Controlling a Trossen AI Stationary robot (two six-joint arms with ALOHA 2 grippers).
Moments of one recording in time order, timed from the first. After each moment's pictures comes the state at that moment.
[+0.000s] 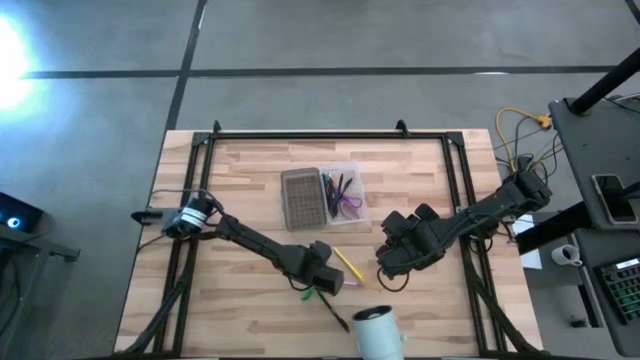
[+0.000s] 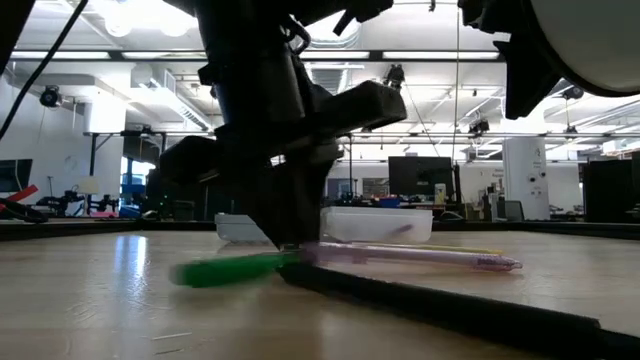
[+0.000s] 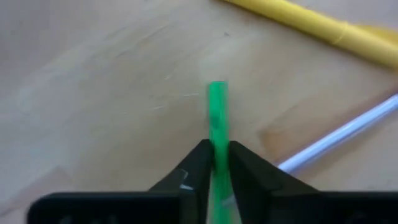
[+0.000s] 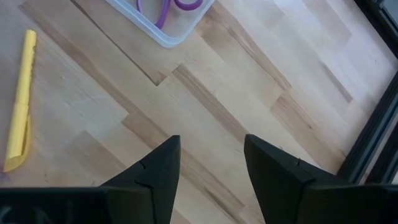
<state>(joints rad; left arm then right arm) -0.36 2.12 1.54 -0.72 -0.19 -1.36 0.45 1.60 1.27 -1.35 0.50 1.26</state>
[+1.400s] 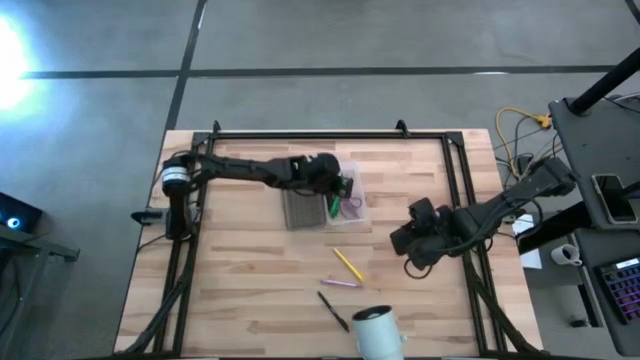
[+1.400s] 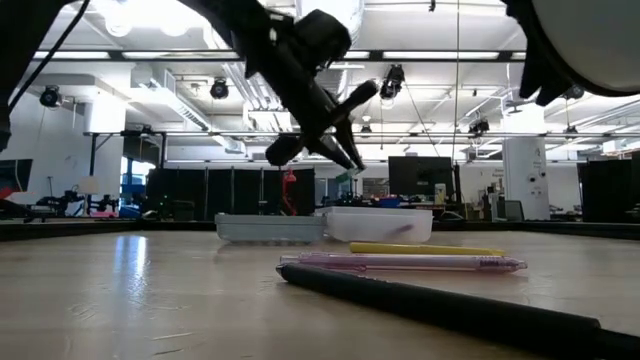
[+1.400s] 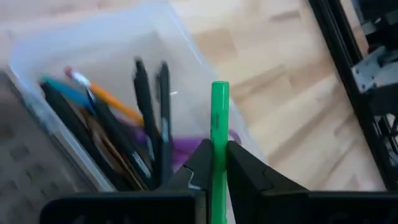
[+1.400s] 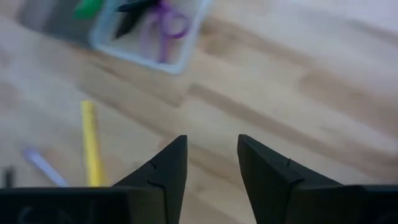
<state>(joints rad) 0.20 1.87 1.38 -0.27 -0.12 -0.96 0.50 1.28 1.06 -1.20 0.54 1.59</state>
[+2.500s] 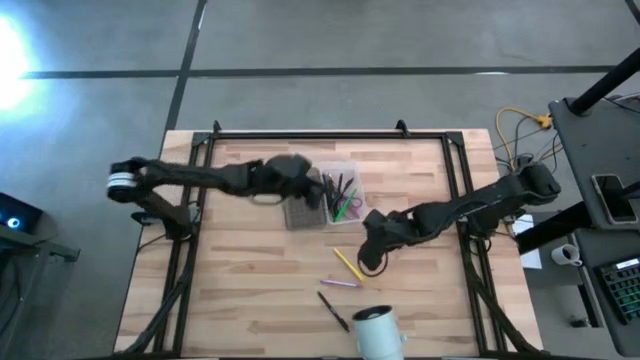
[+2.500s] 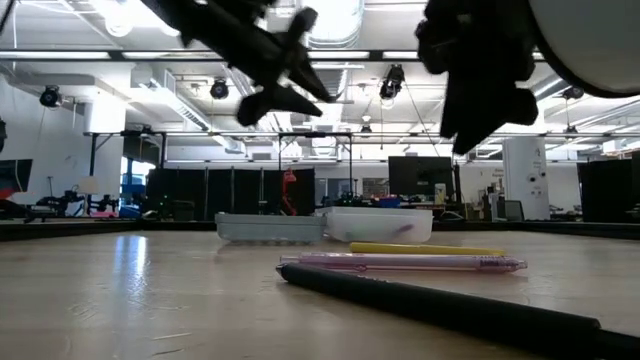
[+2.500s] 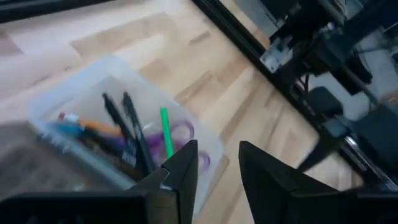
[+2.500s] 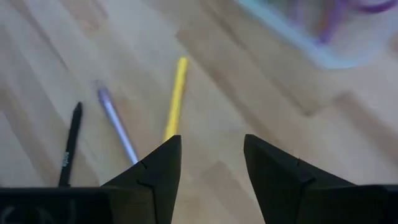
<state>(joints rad) 0.16 1.48 1.03 -0.05 -0.07 -0.68 0.27 1.49 1.00 -0.61 0.16 0.99</state>
